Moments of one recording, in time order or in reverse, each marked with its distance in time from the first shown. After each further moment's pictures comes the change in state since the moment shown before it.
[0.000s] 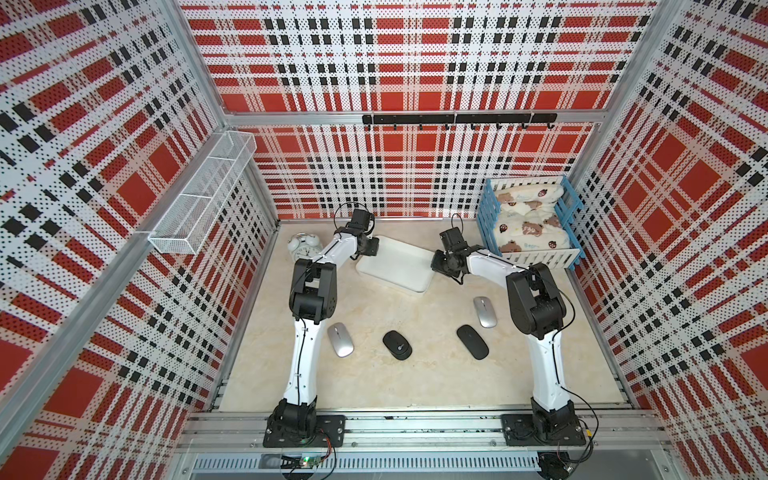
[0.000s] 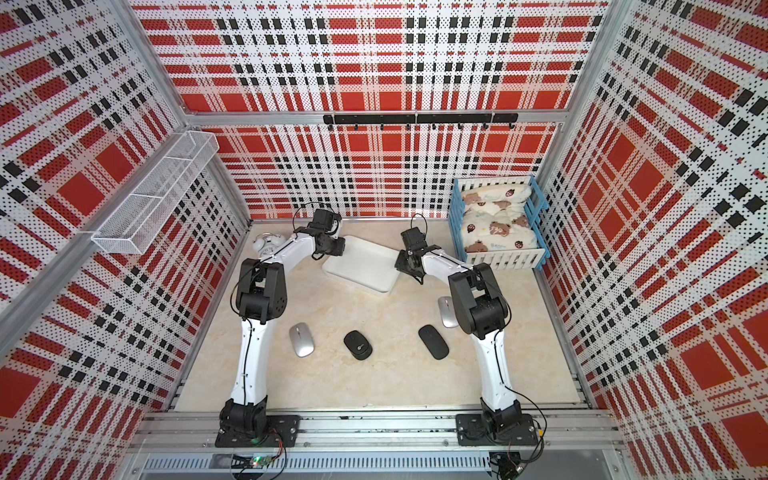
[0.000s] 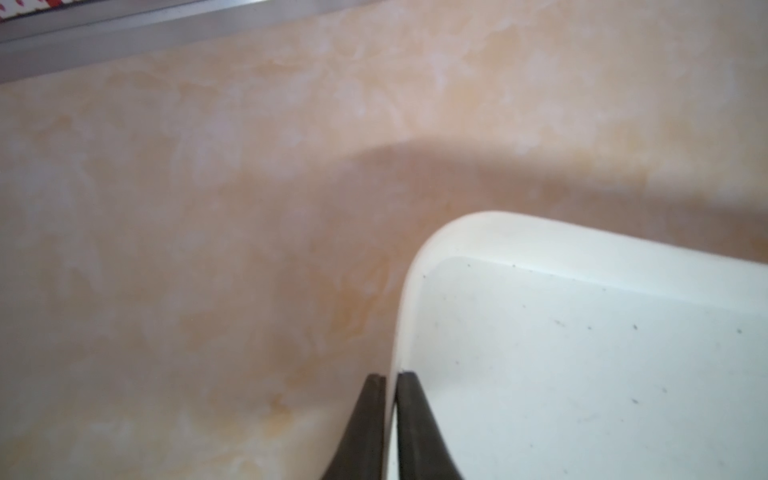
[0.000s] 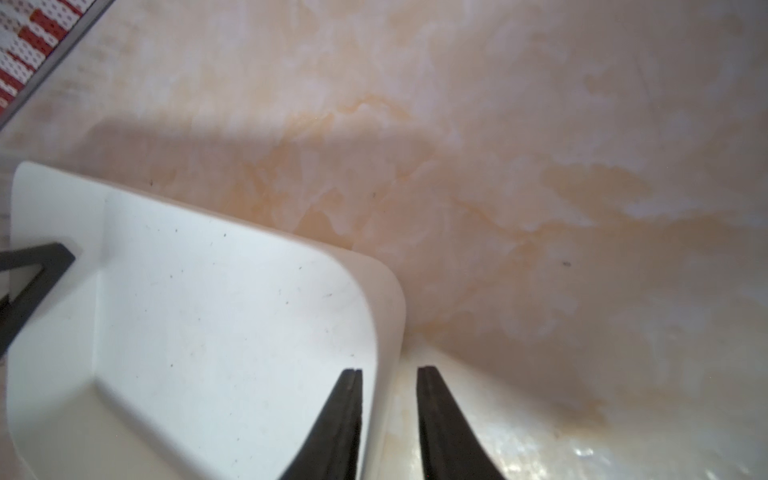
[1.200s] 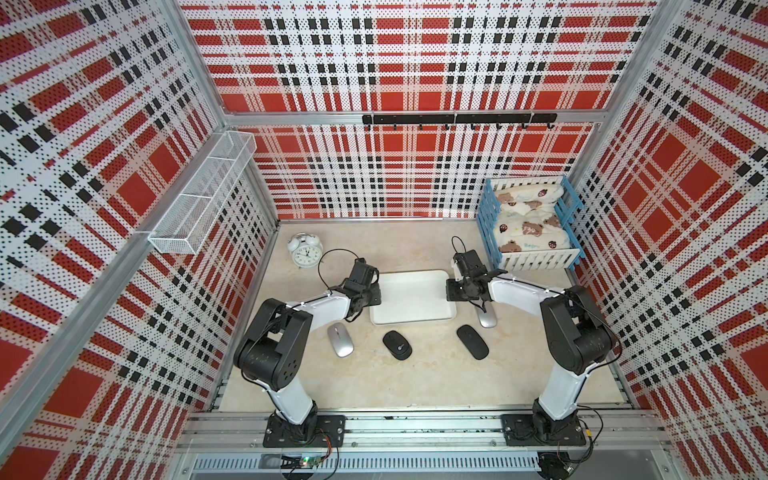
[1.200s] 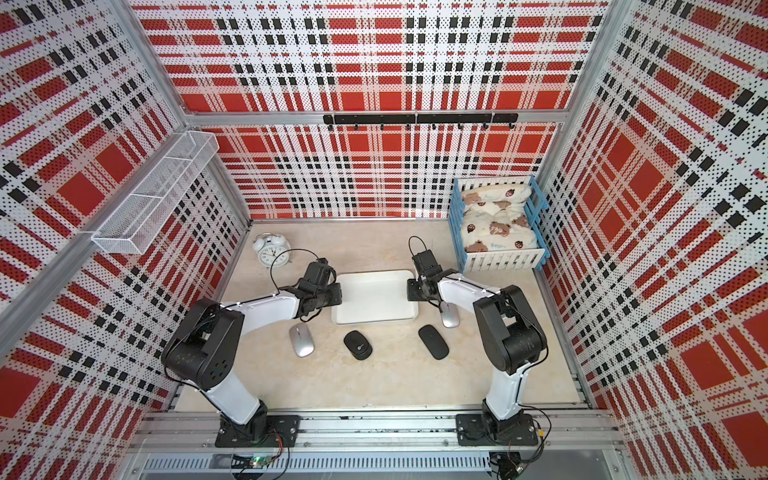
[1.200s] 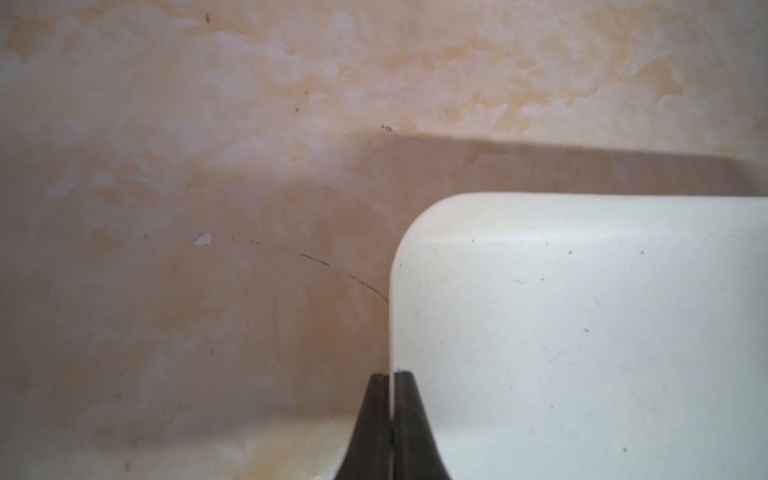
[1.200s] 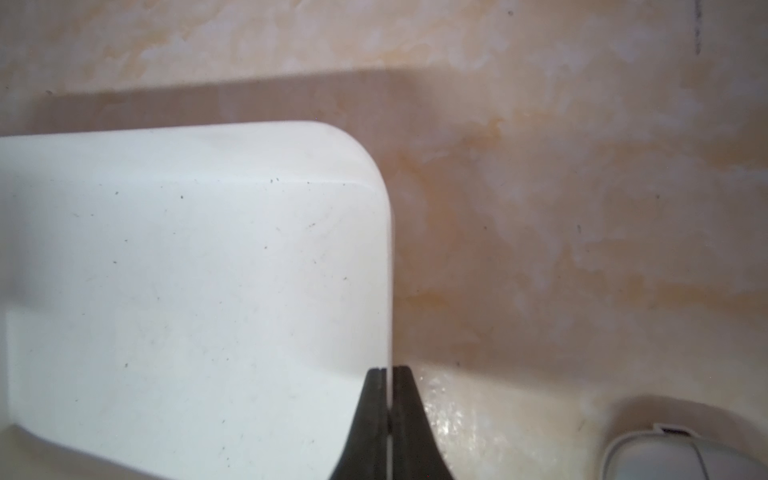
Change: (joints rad) left arm -0.168 -0.724 -1.138 0.475 -0.116 -0.453; right arm 0.022 -0.402 -0.526 0.067 -0.005 -0.333
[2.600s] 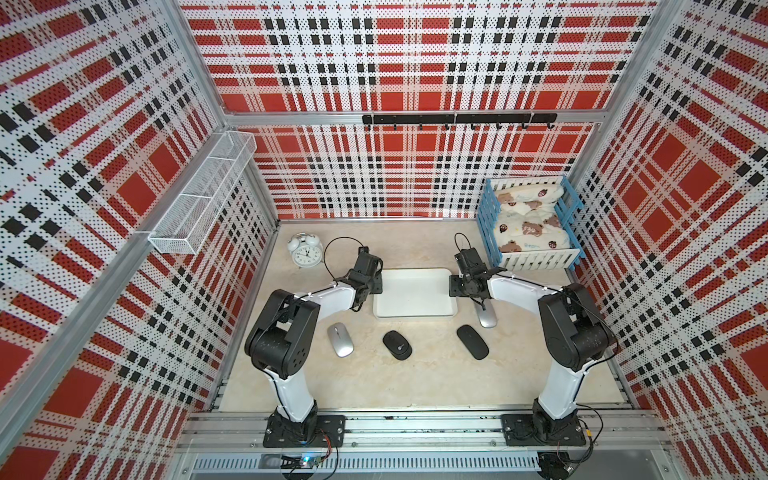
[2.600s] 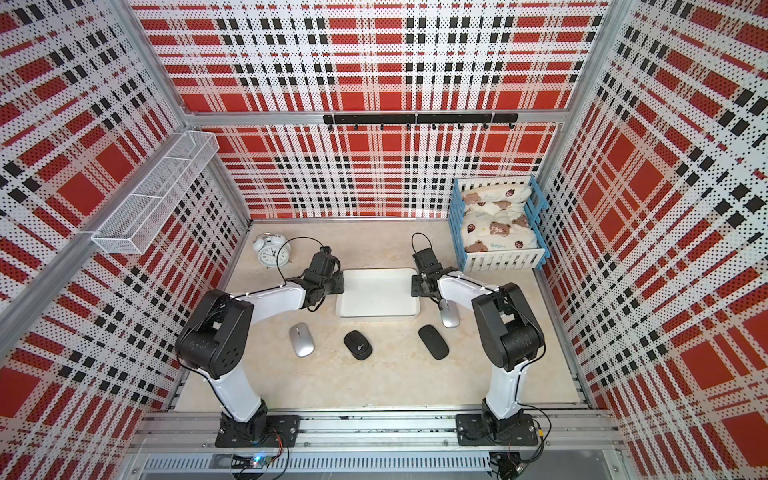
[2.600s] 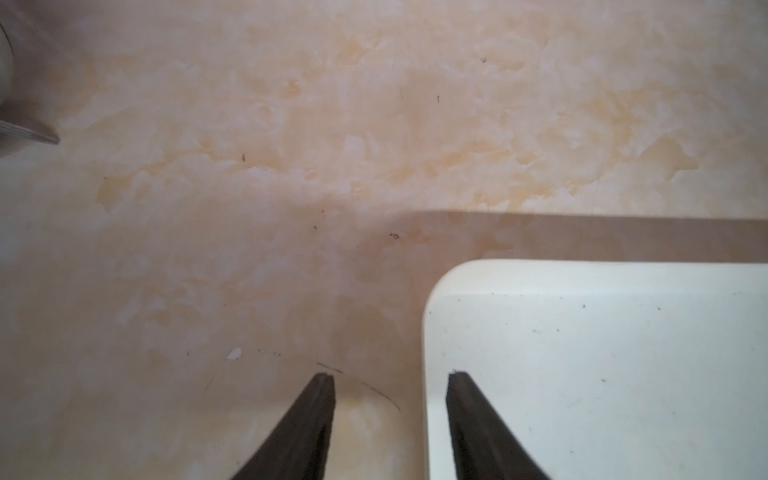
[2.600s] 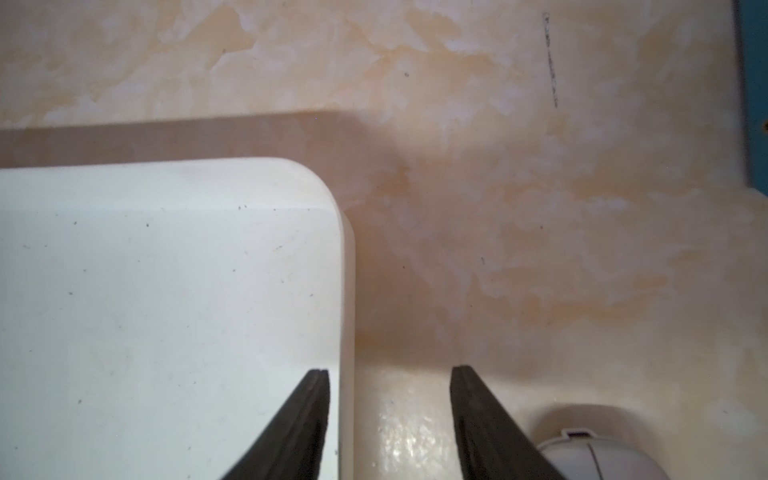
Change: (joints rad) left arm -0.011 0.059 0.122 0.005 -0.115 0.078; right arm -0.012 0.031 0.056 -0.036 0.147 0.021
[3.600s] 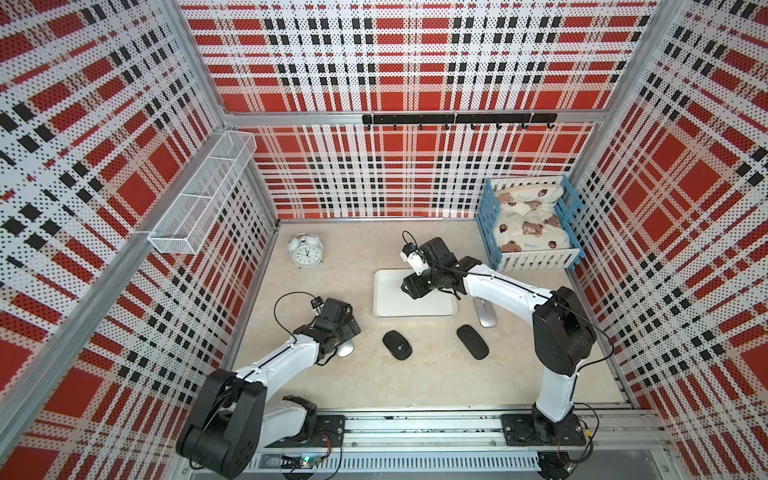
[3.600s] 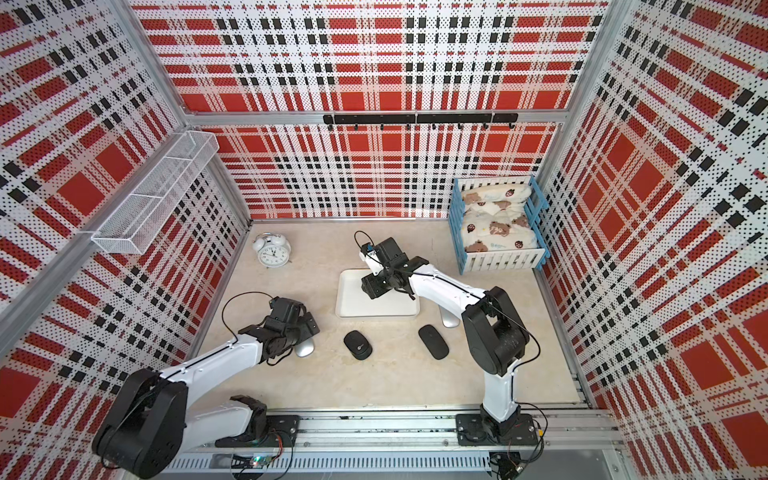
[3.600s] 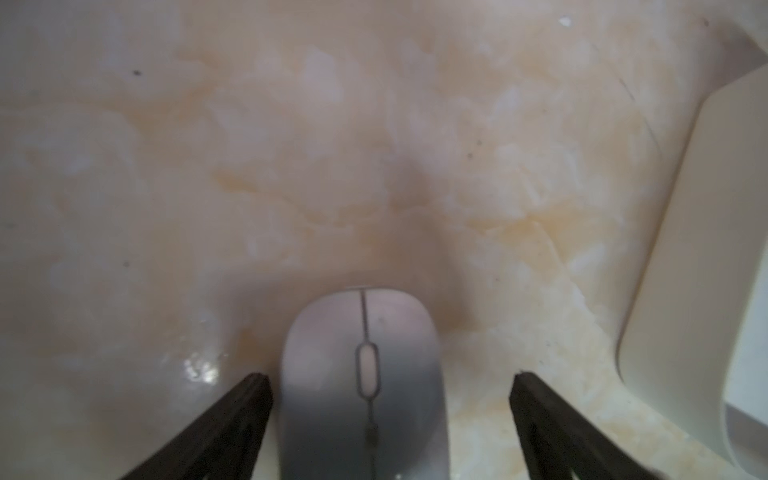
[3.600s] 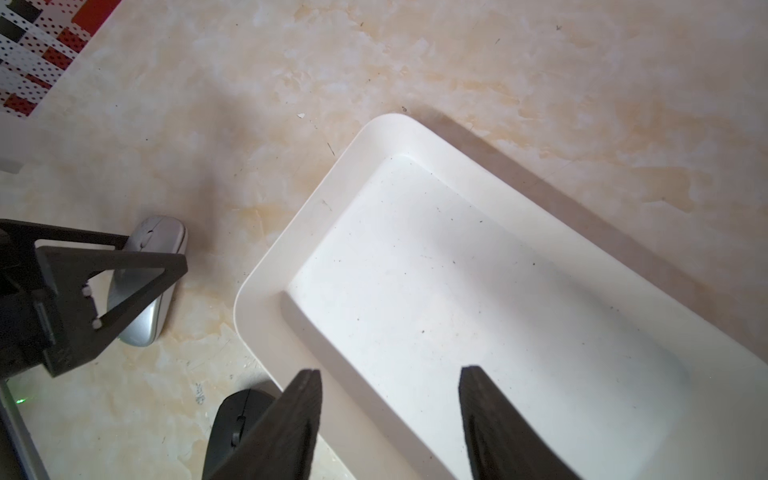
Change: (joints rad) left arm 0.059 -0.528 -0.522 -0.223 0.028 -0.460; right arm 0.243 0.043 0.271 -0.105 -0.301 -0.338
